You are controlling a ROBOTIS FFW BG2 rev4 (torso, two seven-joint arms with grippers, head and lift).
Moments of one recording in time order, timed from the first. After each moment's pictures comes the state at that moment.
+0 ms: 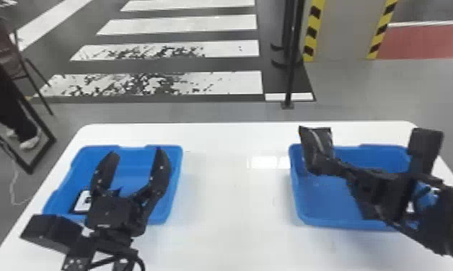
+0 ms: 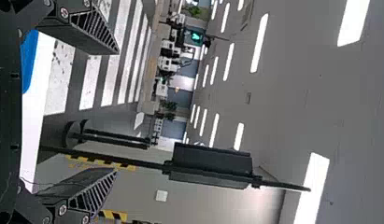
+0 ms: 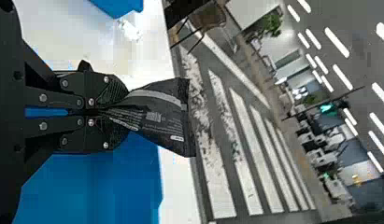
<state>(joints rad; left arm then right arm) 0.52 0.07 0.00 -2.00 0.30 -0.31 -0.07 0.07 -0.25 -0.02 -1.88 -0.61 0.72 0.31</state>
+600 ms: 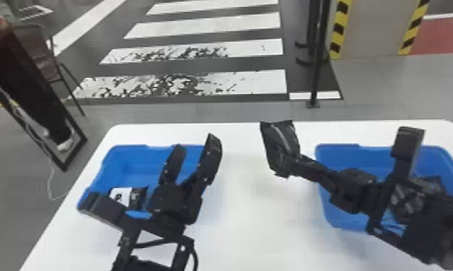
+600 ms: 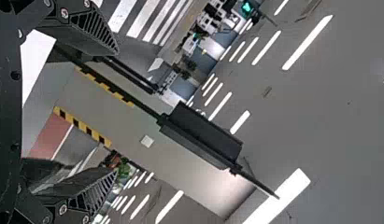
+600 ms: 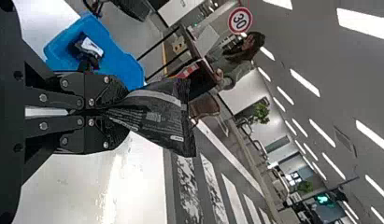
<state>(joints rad) 0.47 0.11 -0.11 -2.05 0.65 -0.18 -0.16 0.04 -0.30 0.24 -1.89 -0.76 0.57 0.41</state>
